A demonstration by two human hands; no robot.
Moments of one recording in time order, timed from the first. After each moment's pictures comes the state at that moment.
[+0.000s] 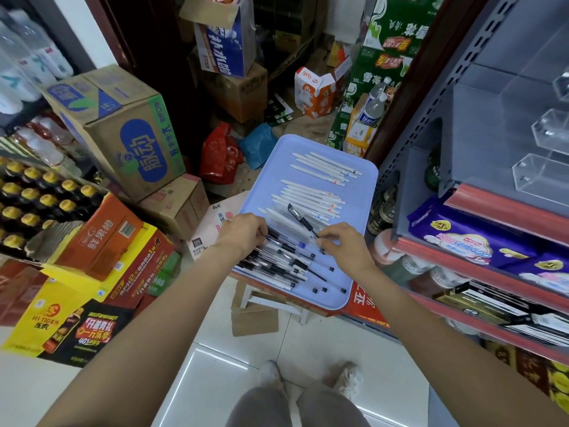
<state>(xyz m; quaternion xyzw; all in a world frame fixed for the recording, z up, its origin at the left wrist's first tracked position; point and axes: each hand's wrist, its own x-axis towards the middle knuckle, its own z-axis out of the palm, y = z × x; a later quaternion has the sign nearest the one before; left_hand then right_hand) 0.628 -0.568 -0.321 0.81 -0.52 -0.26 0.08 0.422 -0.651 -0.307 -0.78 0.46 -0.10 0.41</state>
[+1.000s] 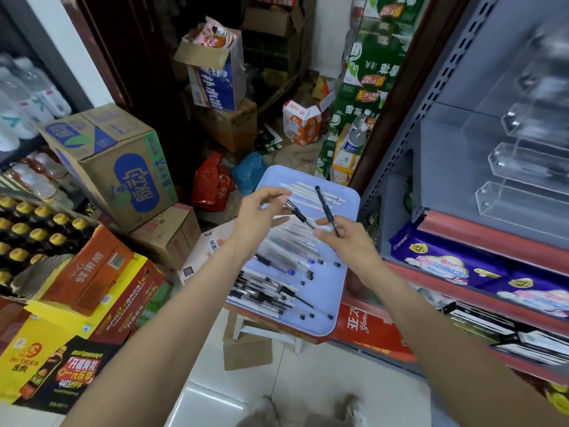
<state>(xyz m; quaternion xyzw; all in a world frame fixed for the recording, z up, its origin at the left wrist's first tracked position) 0.585 -0.609 -0.227 0.62 -0.31 -0.40 0.60 0.419 -0.671 -0.234 -0.70 0.46 -0.17 0.53</state>
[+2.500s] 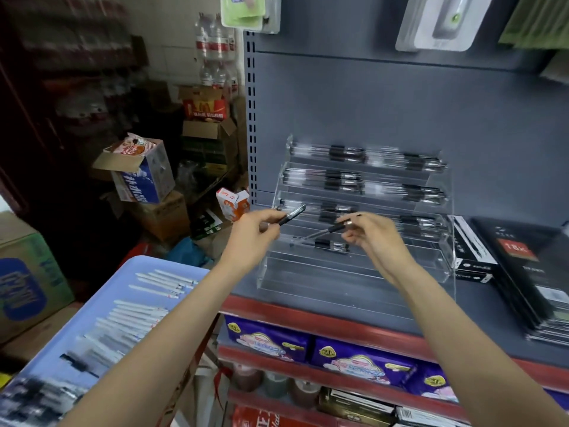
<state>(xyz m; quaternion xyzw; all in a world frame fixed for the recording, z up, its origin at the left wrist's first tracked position) 0.301 -0.806 -0.114 0.66 -0.55 -0.19 0.48 0.103 -0.884 -0.102 -0.59 0.43 -0.40 0.55</state>
